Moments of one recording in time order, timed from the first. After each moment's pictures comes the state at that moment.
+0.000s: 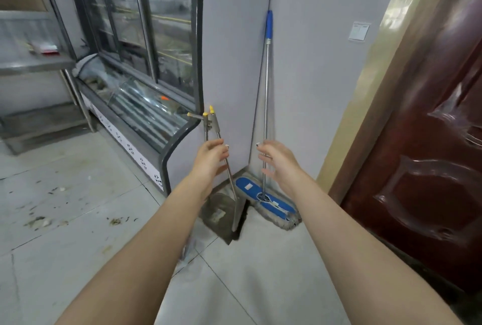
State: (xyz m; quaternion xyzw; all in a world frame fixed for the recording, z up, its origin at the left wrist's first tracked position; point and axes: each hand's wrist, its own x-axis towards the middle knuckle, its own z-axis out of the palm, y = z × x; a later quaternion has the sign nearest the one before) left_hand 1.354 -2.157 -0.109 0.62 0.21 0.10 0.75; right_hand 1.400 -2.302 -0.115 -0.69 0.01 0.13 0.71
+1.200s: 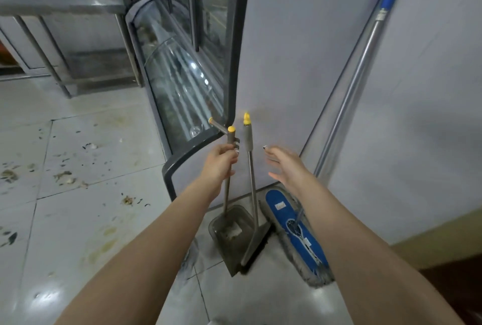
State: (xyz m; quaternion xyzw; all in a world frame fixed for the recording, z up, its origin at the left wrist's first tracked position) left_hand 1.752 -2.048 -0.181 0.59 0.36 0.10 0.72; right_hand 1.852 -2.167 -0.198 -0.71 -0.02 0.32 0.62
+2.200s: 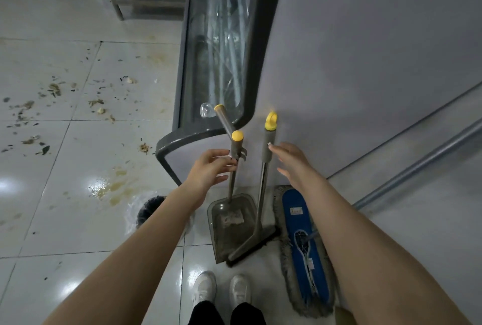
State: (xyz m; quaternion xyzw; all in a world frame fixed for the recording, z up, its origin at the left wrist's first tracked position) left_hand 1.898 -1.977 -0.310 0.50 0.49 0.12 0.71; right_hand 2.071 -2.060 -0.323 -0.75 -0.07 0.46 0.48
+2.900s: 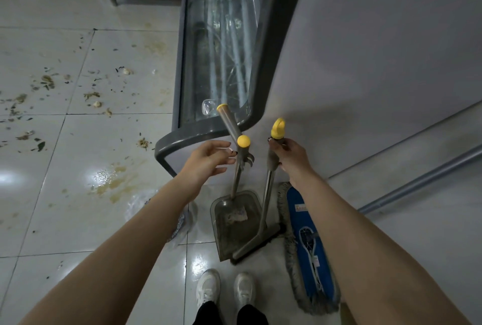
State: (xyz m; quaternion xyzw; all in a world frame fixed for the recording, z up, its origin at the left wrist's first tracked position) left_hand 1.902 -1.929 -0.328 0.53 0.45 0.10 0.71; right_hand 2.078 -2.026 -0.366 -0.77 -0.12 0.39 0.49
